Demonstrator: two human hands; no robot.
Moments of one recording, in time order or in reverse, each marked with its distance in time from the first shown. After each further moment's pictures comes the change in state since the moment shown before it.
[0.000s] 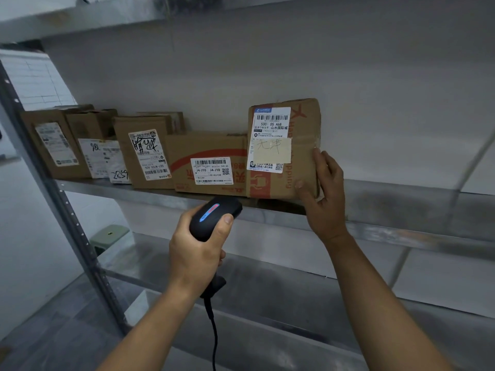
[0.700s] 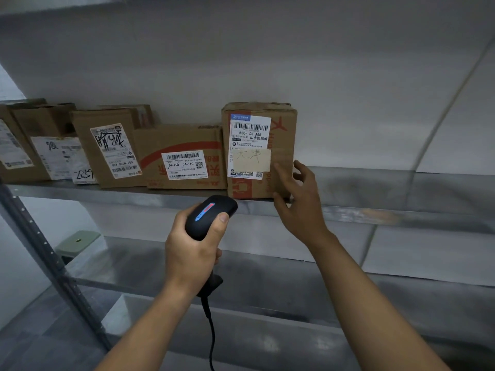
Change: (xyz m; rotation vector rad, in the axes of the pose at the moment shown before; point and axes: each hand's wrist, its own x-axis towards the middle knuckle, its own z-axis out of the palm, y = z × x) left_hand -0.012 -0.007 0.020 -0.037 -0.103 -0.022; right_hand -0.028 0.004 -0.015 -0.369 -0.166 -0.015
